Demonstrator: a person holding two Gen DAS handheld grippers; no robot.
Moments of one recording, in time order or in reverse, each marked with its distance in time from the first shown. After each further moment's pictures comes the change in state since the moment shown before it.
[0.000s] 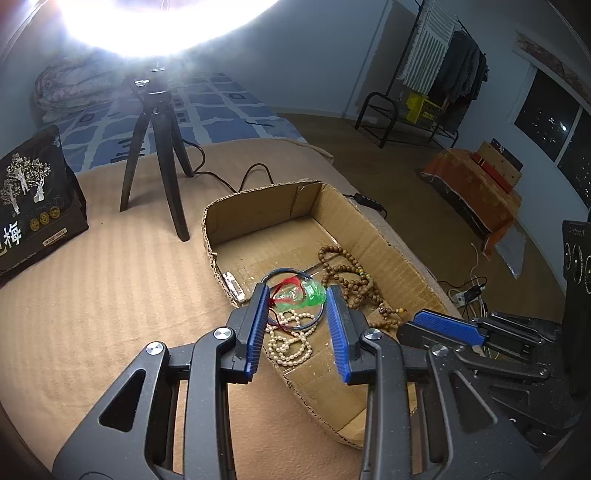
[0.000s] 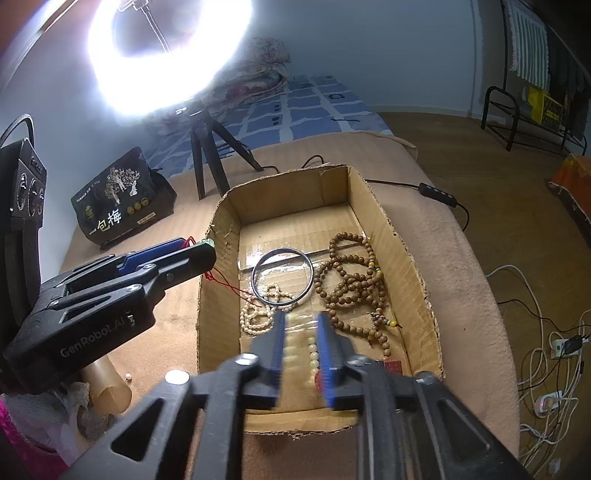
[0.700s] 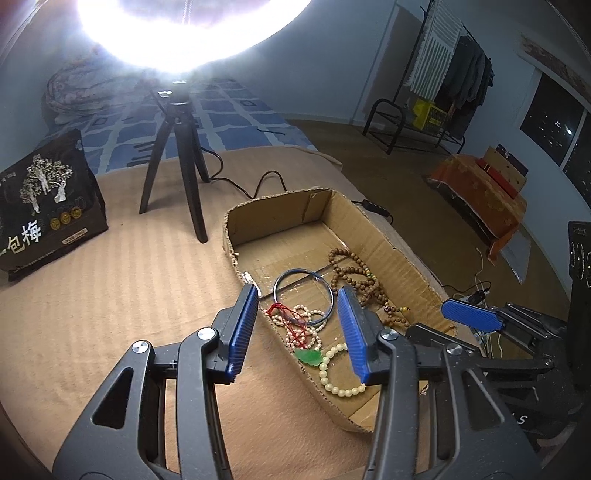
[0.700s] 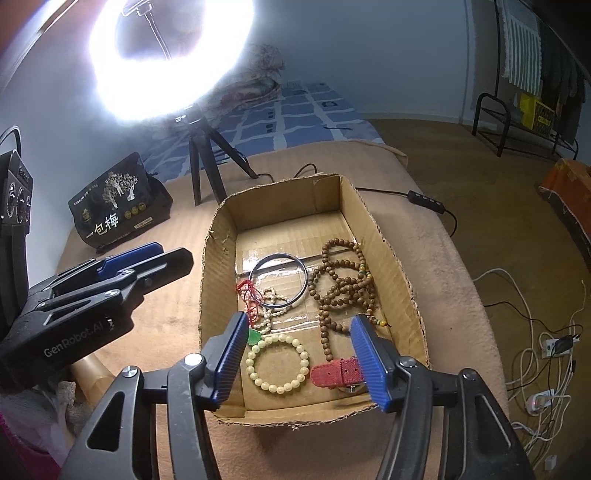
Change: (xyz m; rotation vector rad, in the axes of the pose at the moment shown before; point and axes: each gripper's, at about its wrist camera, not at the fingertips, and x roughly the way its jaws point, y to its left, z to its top) left arm -0.025 0.008 -0.003 -0.011 -0.024 0.035; right arm -0.017 0.006 -0.001 -0.008 -0.025 -0.036
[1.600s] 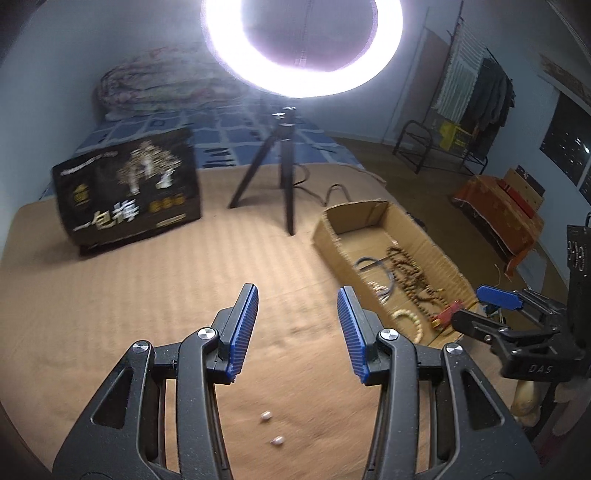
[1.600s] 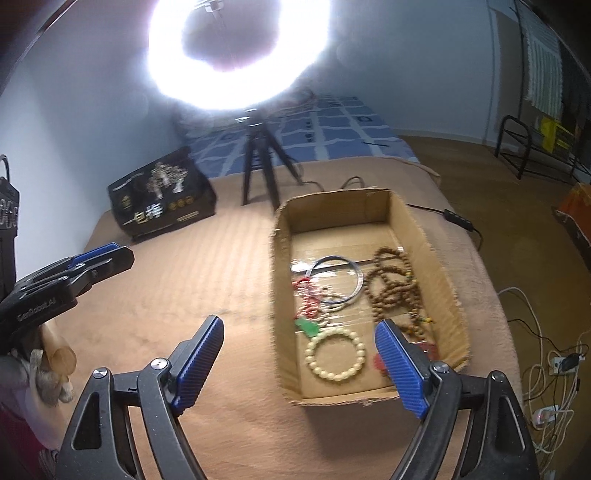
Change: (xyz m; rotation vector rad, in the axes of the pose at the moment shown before) left arm -0.096 0.089 -0.034 -0.068 -0.057 0.099; right arm -0.024 0.058 -0.017 -0.095 -0.033 0.099
